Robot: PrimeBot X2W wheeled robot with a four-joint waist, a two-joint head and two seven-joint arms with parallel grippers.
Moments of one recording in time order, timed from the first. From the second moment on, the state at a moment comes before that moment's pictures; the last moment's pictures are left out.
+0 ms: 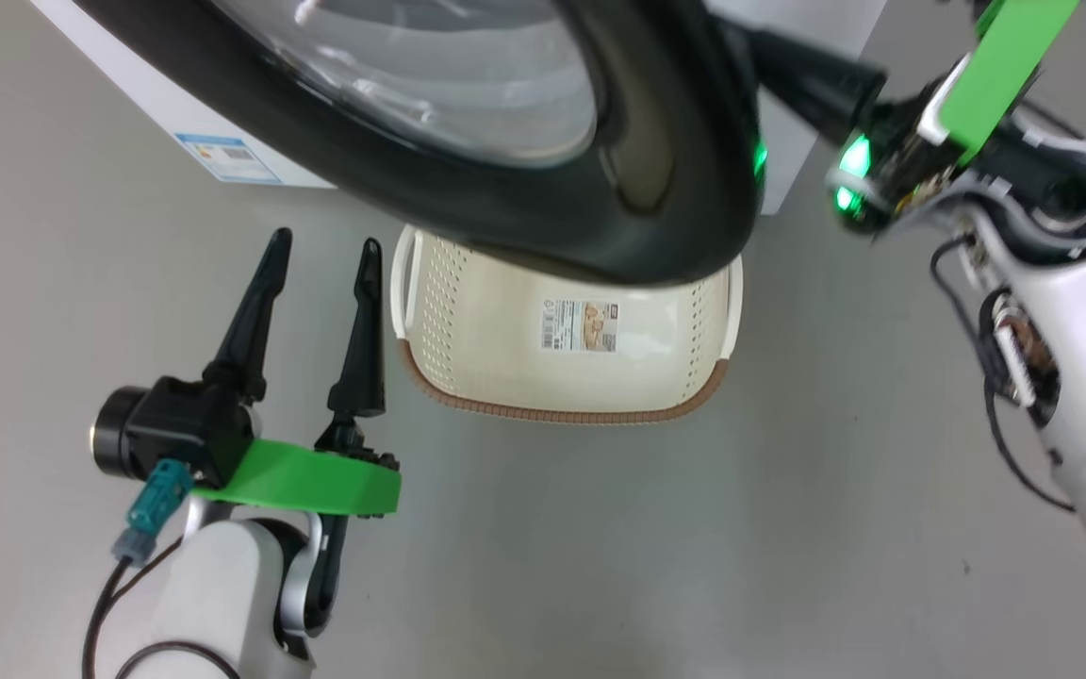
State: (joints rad) left arm -0.45 0.03 -0.16 0.20 -0.22 -0.01 -0.25; right arm -0.99 -0.22 0.32 0.53 1.87 0.12 0.66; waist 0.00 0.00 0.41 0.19
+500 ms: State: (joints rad) left arm -0.39 0.03 -0.15 0.20 -0.25 0.00 -0.25; right arm -0.83 -0.26 0.44 0.44 1.92 0.12 0.62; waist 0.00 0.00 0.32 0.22
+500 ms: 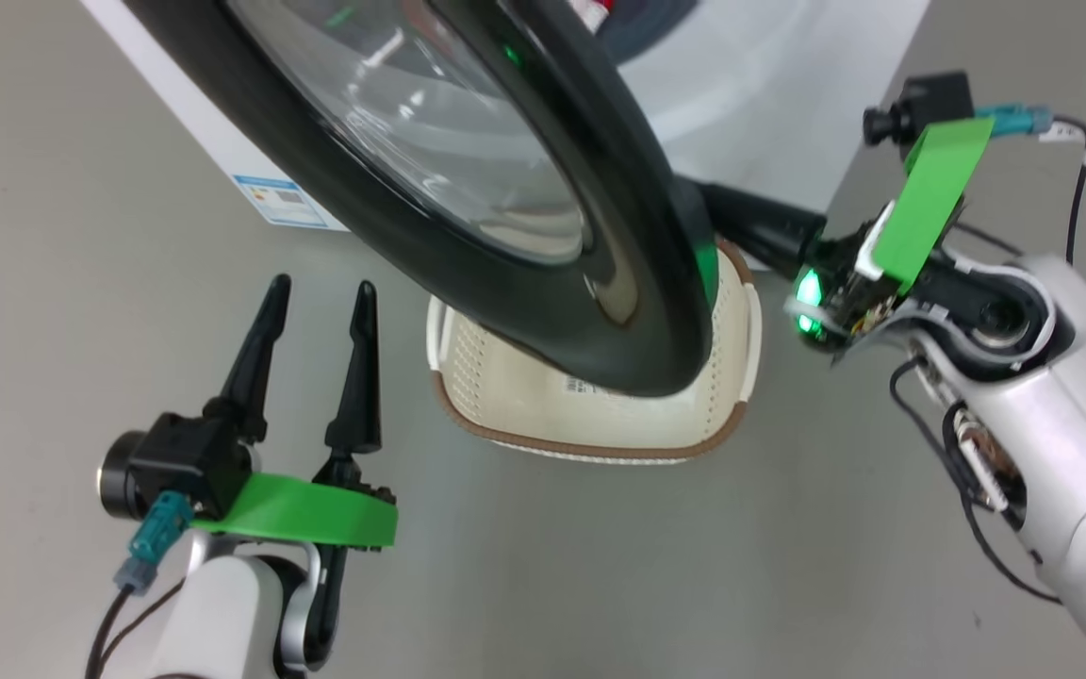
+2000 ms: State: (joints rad) left arm -0.27 0.03 -0.19 0.32 -0.28 0.00 -0.25; right arm -0.70 -0.29 0.80 0.44 2.08 0.12 0.49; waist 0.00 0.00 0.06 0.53
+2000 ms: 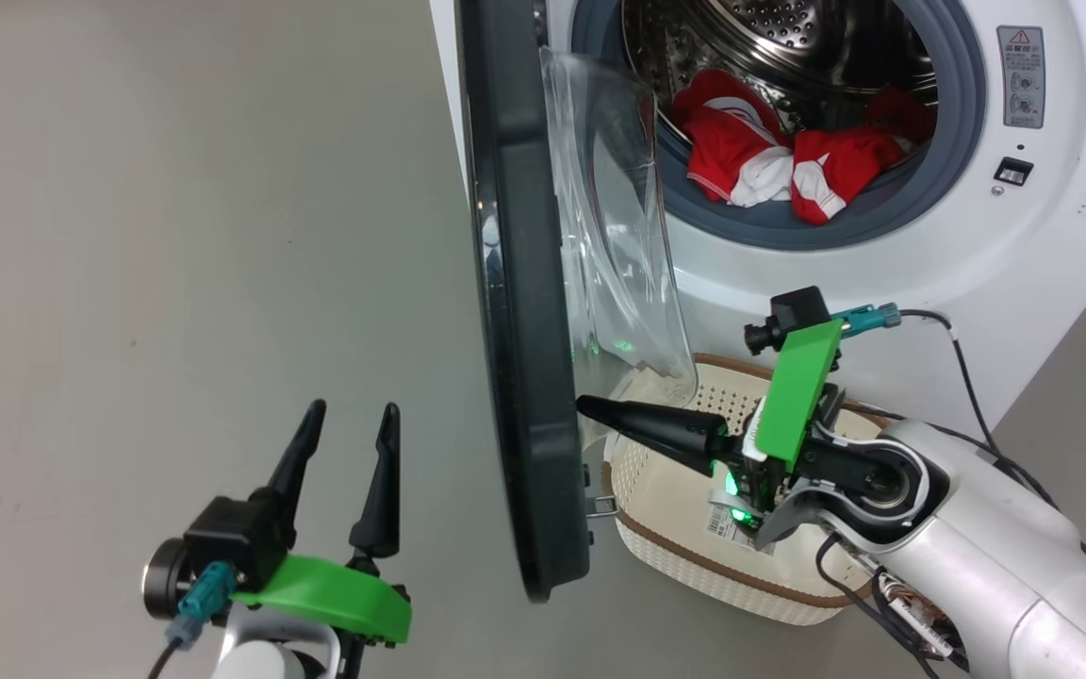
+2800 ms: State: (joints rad) left arm -0.25 0.03 -0.19 0.31 -0.30 0.00 -0.25; right arm -0.72 -0.26 0.84 0.52 2.06 0.12 0.38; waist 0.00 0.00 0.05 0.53
